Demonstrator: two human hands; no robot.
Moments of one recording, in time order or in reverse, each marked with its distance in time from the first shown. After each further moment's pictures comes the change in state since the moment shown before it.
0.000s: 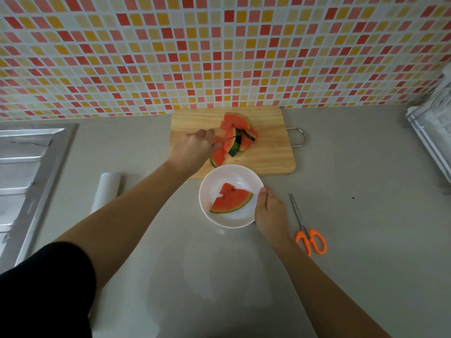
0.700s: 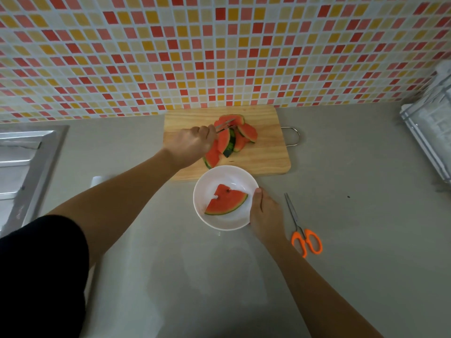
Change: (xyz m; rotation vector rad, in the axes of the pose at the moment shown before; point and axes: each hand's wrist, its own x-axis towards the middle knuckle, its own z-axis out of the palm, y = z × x) left_hand 0.021 -0.018 0.019 0.523 0.233 0.332; right_hand -0.001 -0.001 0.001 0.030 0.031 -0.026
